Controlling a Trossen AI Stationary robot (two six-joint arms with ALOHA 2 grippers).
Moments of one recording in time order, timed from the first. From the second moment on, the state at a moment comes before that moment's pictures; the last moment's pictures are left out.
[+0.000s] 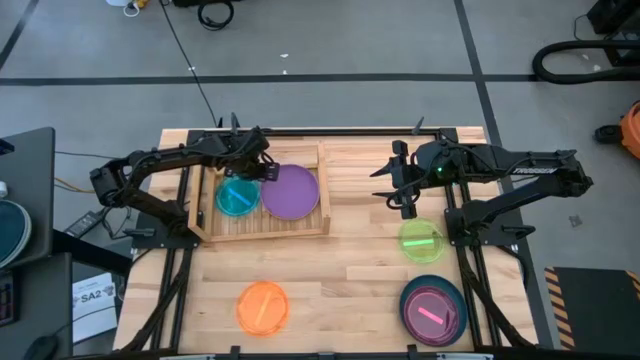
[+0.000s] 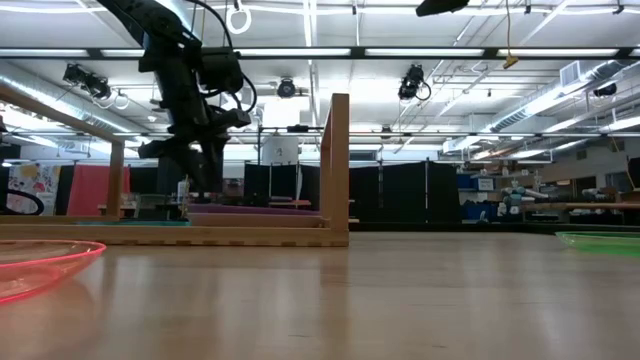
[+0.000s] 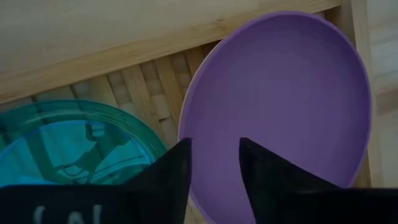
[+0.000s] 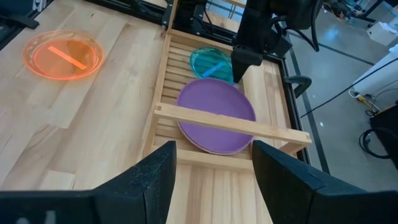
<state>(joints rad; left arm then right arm) 0.57 1.41 0.89 -0.64 0.04 -0.80 0.02 1.06 1.17 -0.67 0.10 -0.29</state>
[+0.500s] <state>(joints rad) 0.53 1.40 0.89 -0.64 0.03 -0.67 0.02 1.06 1.17 -0.87 0.10 -0.18</state>
